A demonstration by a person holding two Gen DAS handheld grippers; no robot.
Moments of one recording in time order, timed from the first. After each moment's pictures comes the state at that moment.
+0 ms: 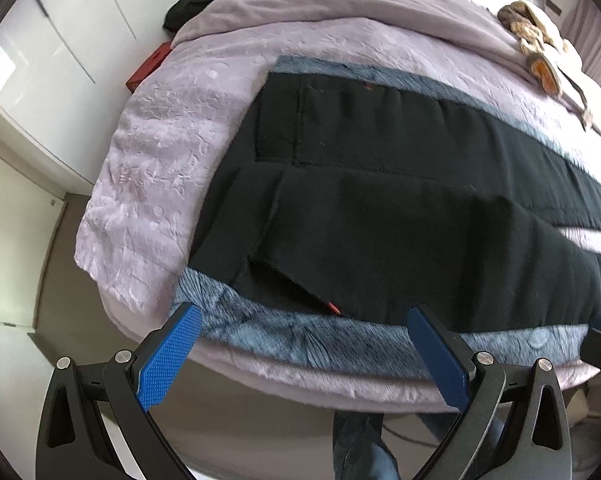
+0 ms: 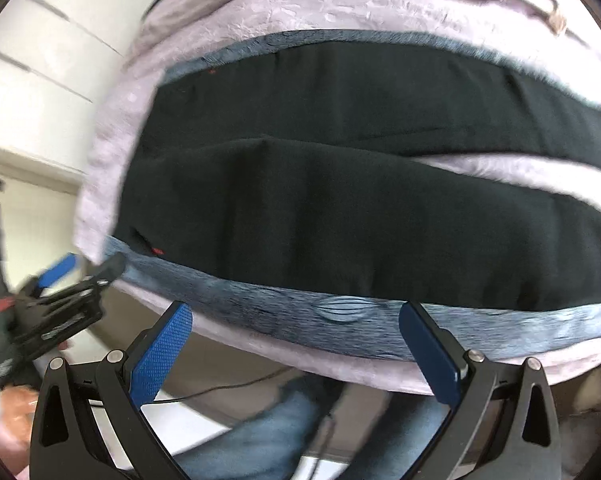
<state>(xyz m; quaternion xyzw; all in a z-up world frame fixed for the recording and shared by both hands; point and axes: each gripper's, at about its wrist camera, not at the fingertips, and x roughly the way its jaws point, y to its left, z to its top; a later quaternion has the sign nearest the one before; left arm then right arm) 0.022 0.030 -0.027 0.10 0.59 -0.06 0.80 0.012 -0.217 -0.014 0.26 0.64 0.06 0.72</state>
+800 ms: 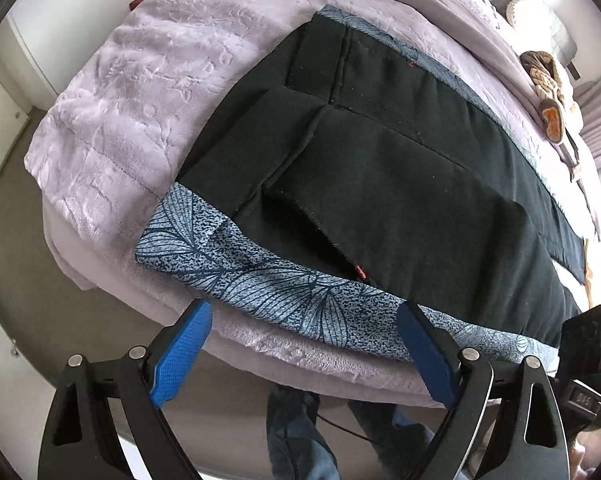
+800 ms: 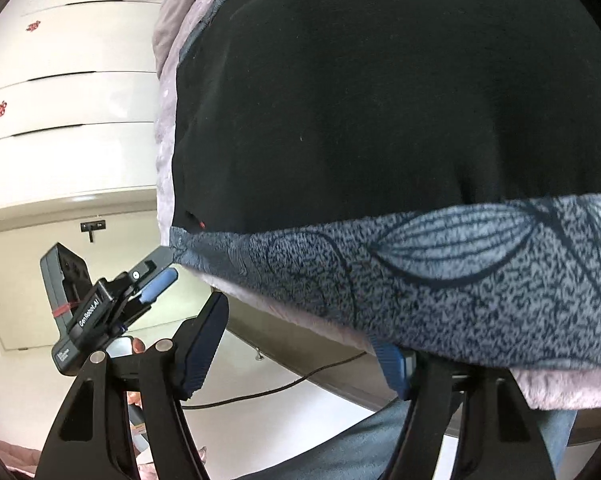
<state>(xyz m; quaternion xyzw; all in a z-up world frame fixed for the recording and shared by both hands) 0.015 0.081 -0.074 -0.06 0.64 -0.09 0.76 -0.001 -0.179 -0.136 0.47 0.59 0.16 0.63</state>
